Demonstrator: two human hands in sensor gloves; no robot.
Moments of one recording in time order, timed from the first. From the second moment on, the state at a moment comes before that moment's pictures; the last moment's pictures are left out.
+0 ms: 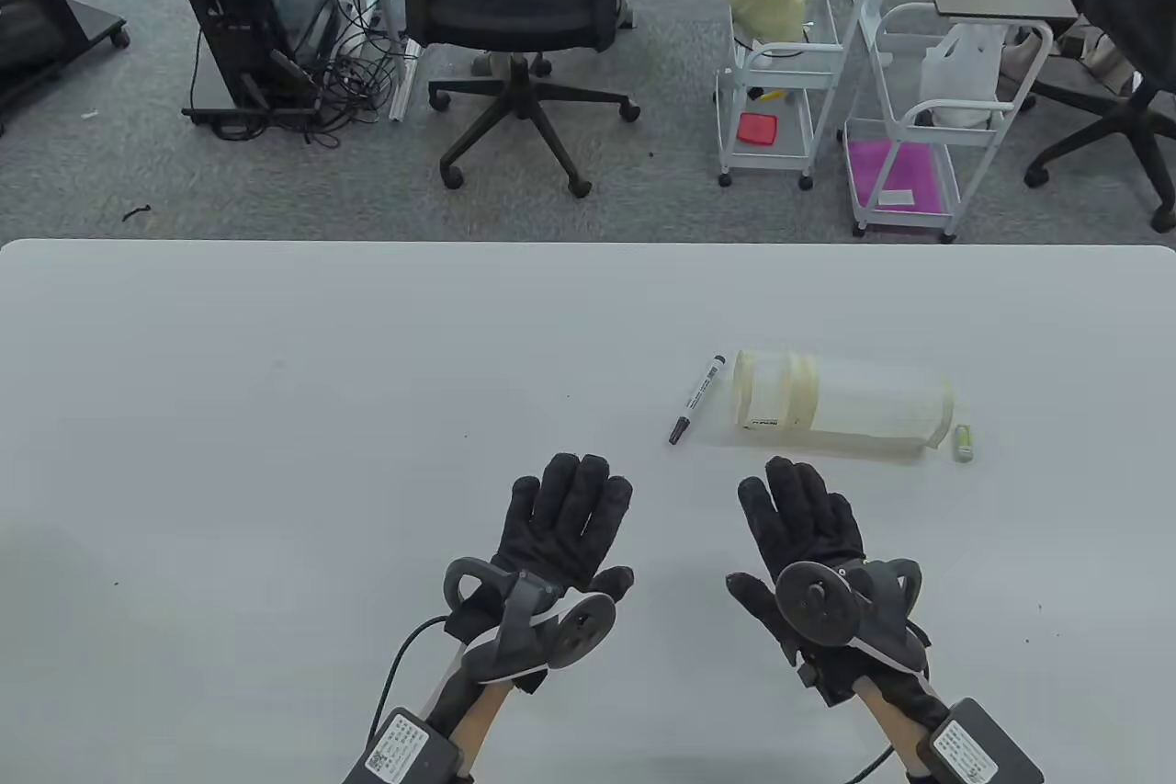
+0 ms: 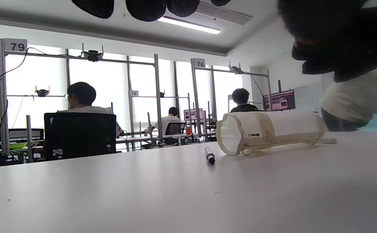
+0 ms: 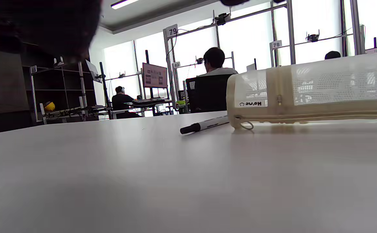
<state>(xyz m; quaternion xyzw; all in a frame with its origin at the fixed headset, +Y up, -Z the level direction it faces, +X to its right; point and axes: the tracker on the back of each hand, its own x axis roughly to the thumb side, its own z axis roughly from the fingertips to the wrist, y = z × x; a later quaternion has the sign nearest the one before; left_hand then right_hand) -0.076 -0.700 -0.247 0.16 -0.24 0.00 0.96 0.183 -0.709 -0.251 0.15 -0.11 0.98 0.10</state>
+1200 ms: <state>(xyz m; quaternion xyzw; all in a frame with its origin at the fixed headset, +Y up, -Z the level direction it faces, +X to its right) -0.078 -0.699 -0.250 0.16 -0.22 0.01 0.96 0.356 -0.705 -0.361 -0.23 -0.09 0.94 0.22</state>
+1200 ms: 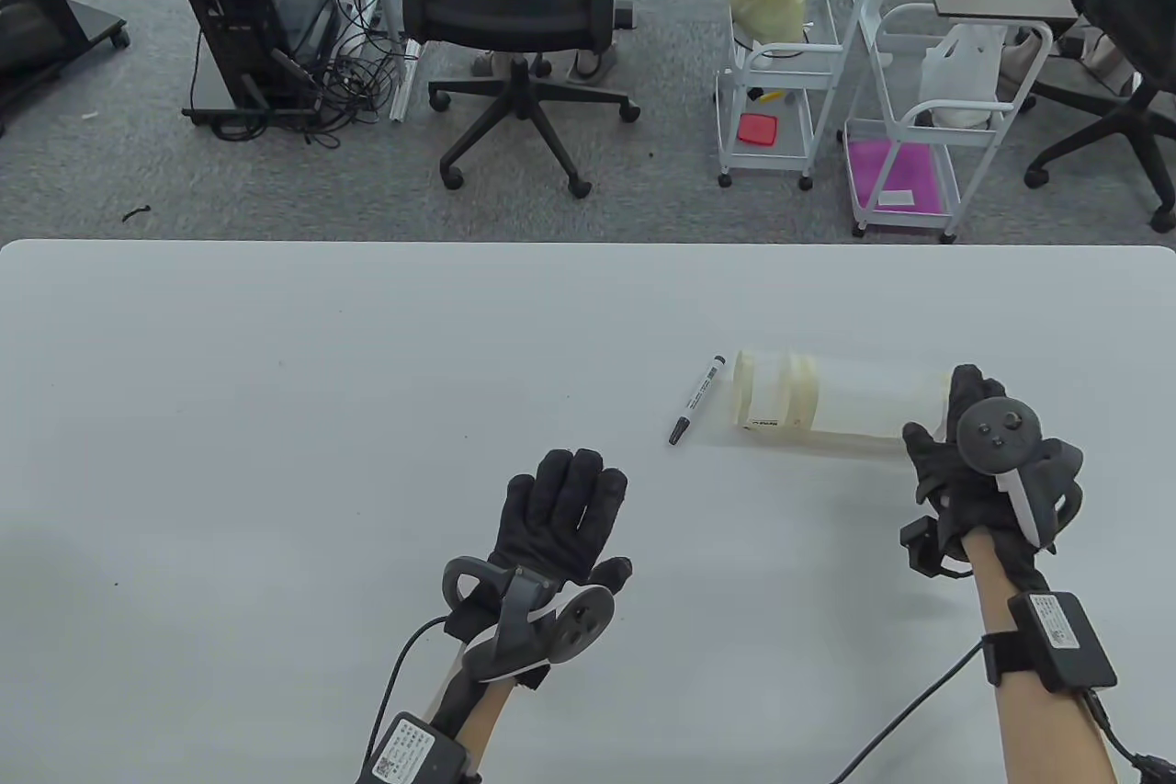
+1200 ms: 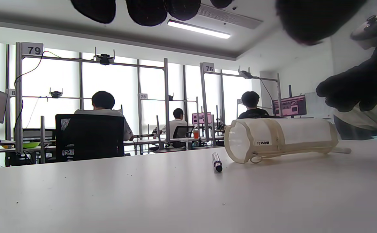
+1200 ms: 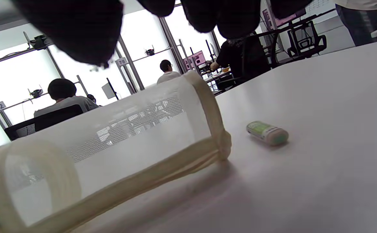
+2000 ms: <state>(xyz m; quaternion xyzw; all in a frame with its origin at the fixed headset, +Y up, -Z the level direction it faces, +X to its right) -0.077 -0.699 -0.250 0.16 -0.22 0.01 0.96 0.382 -0.728 -0.365 -0.23 -0.16 0.85 0.45</state>
